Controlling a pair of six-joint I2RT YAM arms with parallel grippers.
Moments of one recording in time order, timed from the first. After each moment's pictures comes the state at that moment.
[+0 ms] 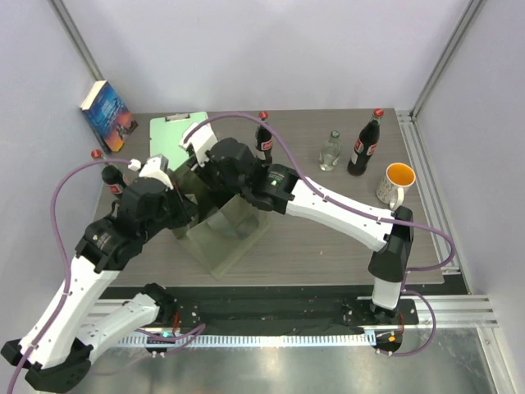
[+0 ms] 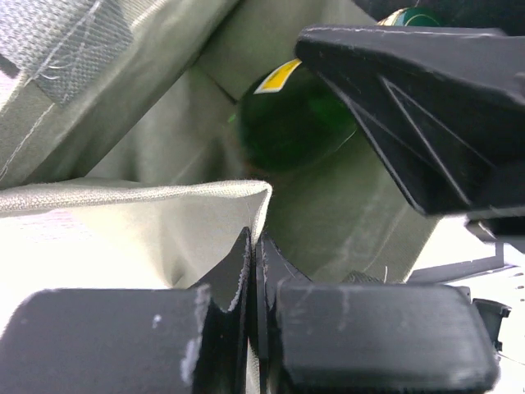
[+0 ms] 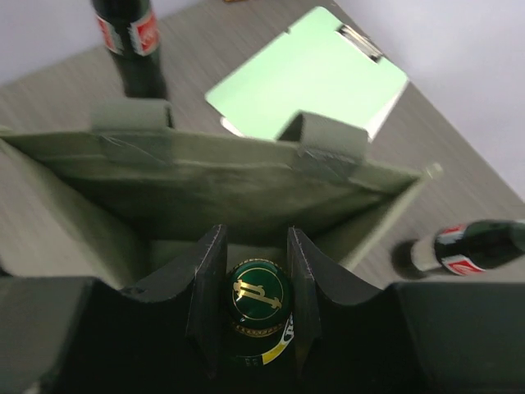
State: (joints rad) left arm -0.58 0.80 1.16 -0.94 -0.18 -0.68; right arm 1.11 1.83 1.91 -0.40 0.28 -0.09
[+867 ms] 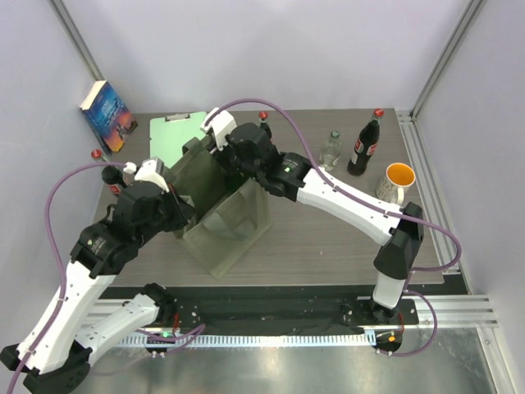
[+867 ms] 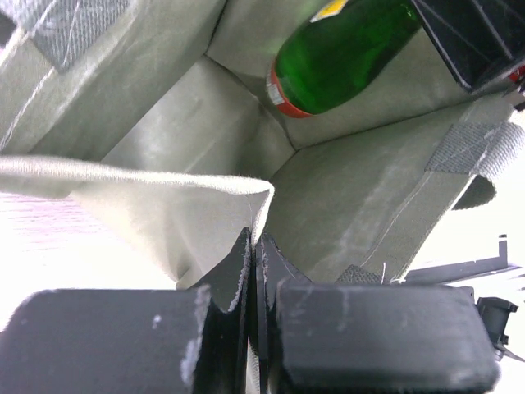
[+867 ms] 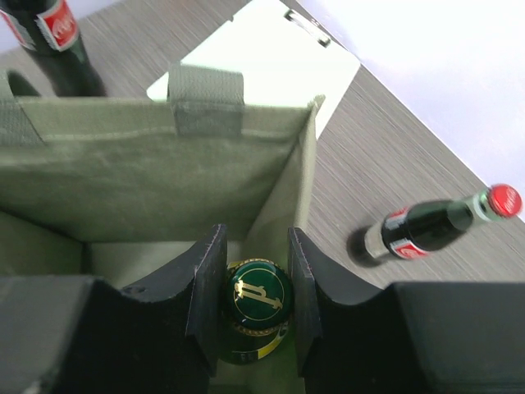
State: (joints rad) left arm -0.58 0.77 1.16 -0.98 -0.19 -0.68; right arm 0.98 1.78 1.81 -0.35 0.26 -0.13
